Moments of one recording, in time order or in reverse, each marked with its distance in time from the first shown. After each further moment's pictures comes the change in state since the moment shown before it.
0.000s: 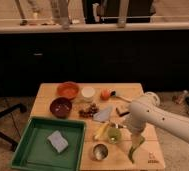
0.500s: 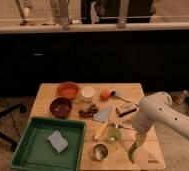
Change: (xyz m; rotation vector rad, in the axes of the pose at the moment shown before) arm 0.014 0.009 -0.013 0.054 -0.107 -0.108
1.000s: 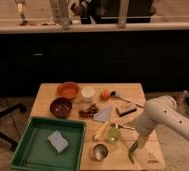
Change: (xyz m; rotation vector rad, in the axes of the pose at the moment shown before) arm 0.007 0.008 0.012 0.014 -0.039 -0.031
